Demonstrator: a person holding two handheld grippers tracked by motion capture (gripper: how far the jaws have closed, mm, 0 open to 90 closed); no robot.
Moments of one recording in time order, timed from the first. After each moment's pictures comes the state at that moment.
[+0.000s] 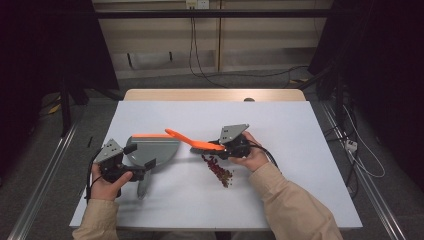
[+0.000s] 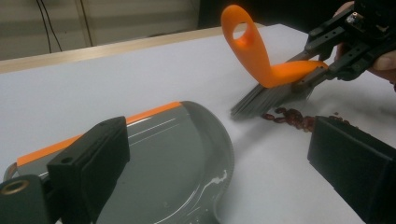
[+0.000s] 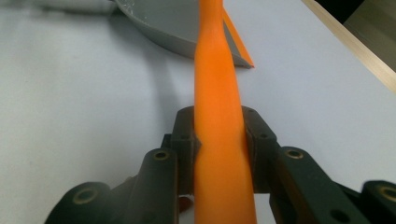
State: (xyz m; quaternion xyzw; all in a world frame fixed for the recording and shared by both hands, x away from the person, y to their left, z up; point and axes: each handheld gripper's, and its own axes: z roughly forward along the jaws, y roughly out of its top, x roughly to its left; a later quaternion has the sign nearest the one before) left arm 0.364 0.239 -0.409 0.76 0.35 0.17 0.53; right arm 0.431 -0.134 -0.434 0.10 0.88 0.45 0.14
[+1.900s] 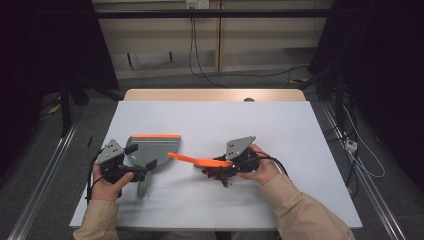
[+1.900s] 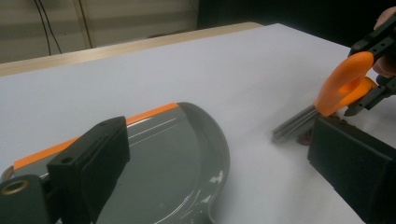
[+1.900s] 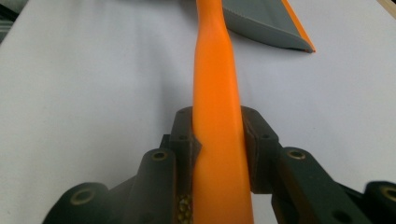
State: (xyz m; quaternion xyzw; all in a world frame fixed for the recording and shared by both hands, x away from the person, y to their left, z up) left arm 0.362 0.236 -0.407 0.76 0.34 0.17 0.53; right arm 0.384 -0.145 -0.427 0.07 0.89 0.43 0.09
